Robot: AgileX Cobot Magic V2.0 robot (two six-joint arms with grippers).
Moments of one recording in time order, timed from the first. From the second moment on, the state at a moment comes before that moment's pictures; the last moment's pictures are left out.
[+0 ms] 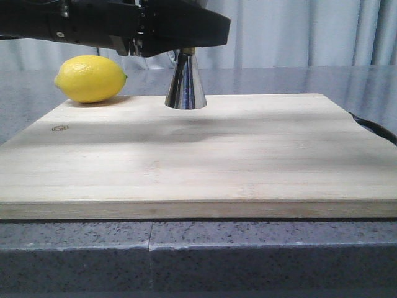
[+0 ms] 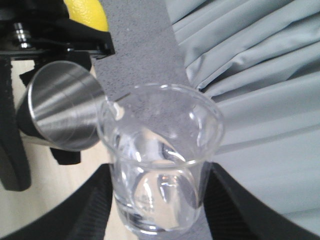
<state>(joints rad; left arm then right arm) -0.40 1.74 -1.03 -1.77 1.16 2.21 0.77 1.21 -1.05 -0.83 0.41 -0.16</state>
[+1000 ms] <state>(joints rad) -0.40 1.74 -1.03 -1.77 1.16 2.21 0.77 1.21 -1.05 -1.05 0.34 -0.17</state>
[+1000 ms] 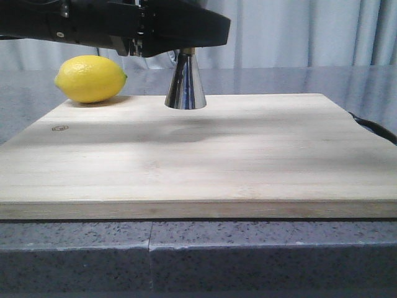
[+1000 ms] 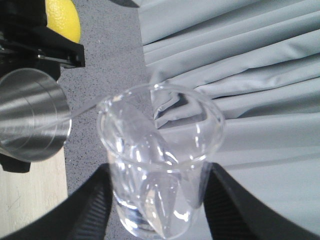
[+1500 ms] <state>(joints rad) -0.40 1.74 -1.03 -1.77 1.16 2.21 0.77 1.21 -1.05 -1.15 0.33 -0.17</state>
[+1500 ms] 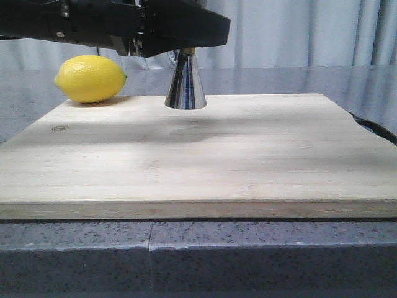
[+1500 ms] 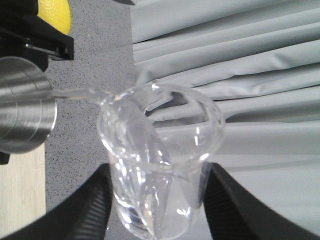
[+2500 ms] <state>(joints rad) -0.40 1.74 -1.03 -1.77 1.16 2.21 0.77 1.21 -1.05 -1.29 0.32 -0.17</state>
